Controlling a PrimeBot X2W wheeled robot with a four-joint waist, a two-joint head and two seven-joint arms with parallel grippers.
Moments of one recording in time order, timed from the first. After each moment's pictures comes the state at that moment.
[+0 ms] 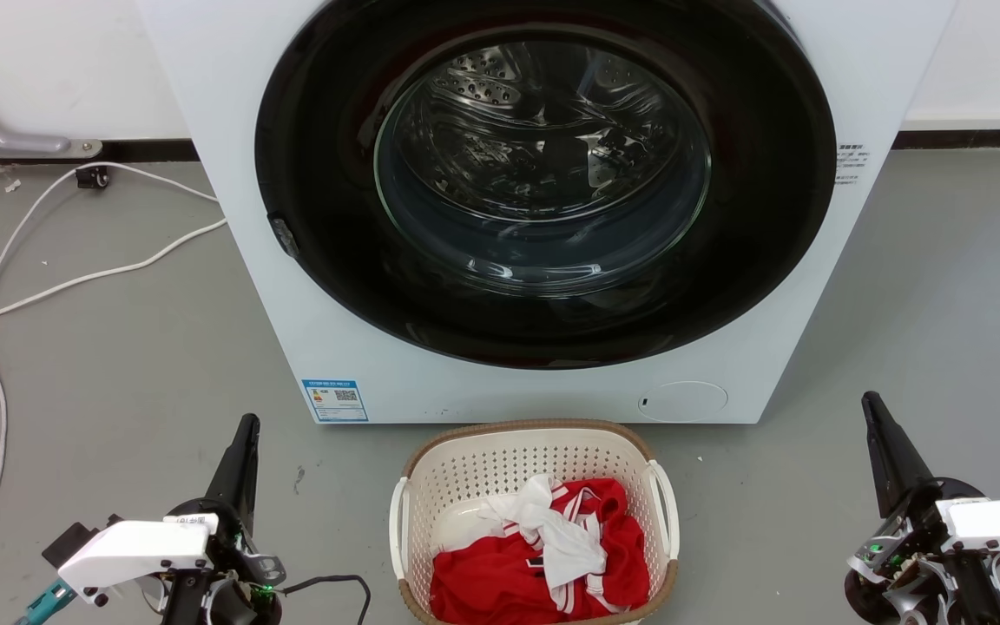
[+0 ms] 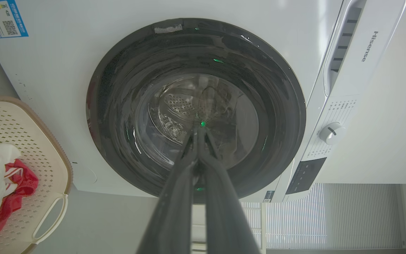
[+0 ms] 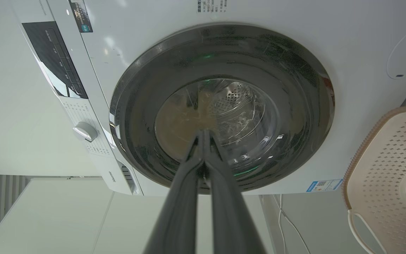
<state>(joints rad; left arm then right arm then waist) -0.10 0.06 0.10 0.25 -1.62 -0.13 0.10 -0.10 -0.06 -0.11 0.25 1.62 0.13 0.11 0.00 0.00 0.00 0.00</state>
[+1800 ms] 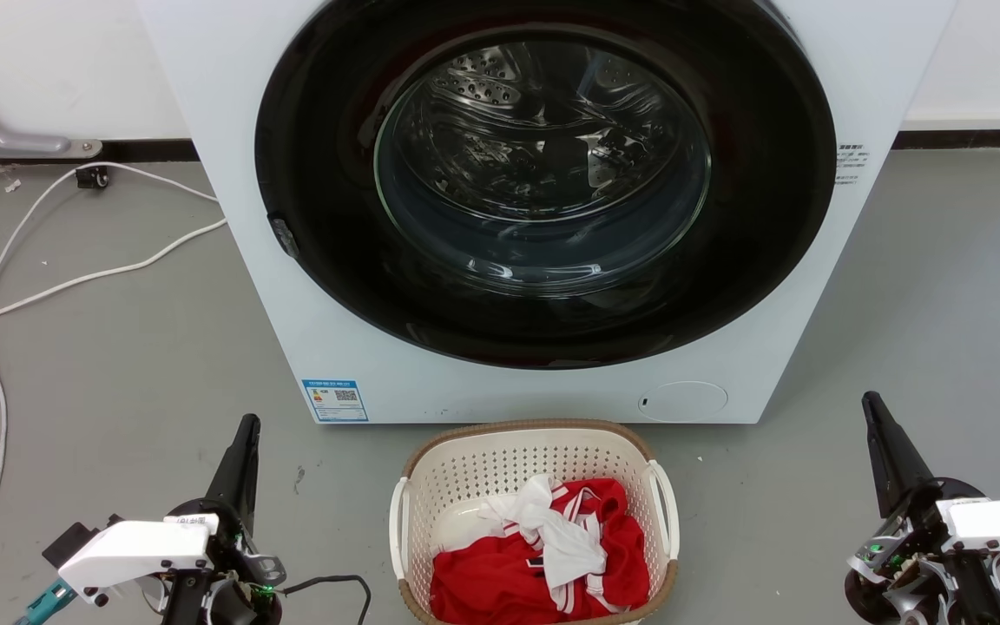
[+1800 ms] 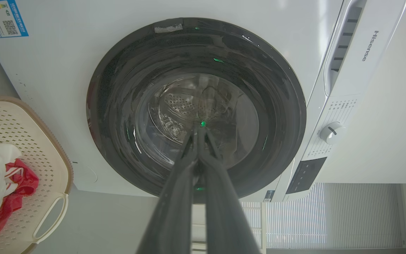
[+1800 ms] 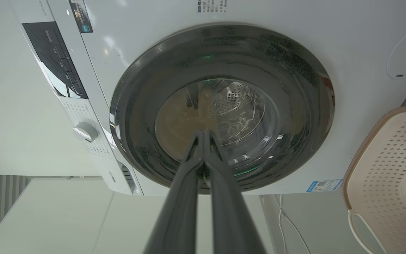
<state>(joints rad) -0.10 0.06 0.11 0.25 -1.61 -0.13 0.11 -0.10 -0.06 -0.11 0.25 1.61 0.13 0.11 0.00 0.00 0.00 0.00</state>
